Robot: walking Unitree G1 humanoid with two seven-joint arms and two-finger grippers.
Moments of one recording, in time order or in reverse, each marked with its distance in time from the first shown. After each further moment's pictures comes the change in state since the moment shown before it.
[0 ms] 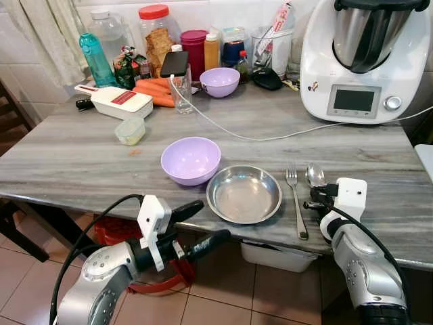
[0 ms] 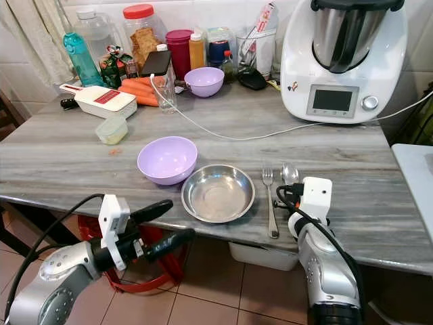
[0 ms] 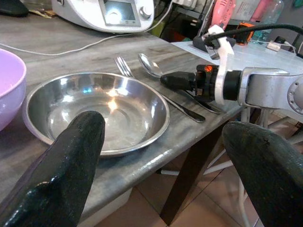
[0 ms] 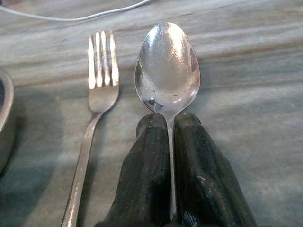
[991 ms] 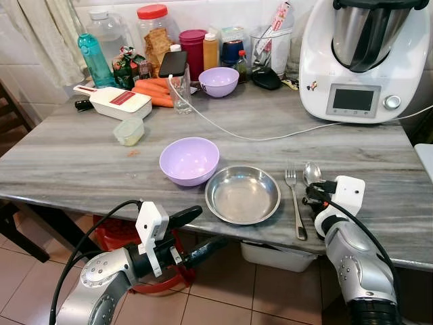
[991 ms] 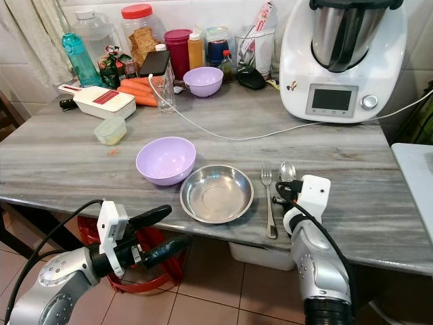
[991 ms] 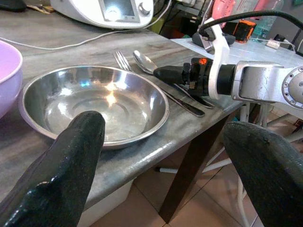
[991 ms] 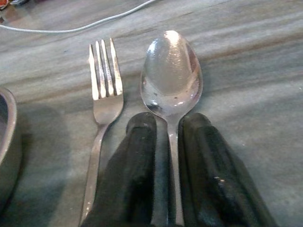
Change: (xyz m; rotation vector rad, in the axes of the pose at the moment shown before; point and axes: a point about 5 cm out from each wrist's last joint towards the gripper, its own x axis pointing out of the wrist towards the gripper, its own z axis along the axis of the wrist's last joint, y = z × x) left arm -0.005 0.001 -0.009 -0.005 -0.001 -0.002; right arm 0.005 0.010 0.000 0.080 -0.006 -0.006
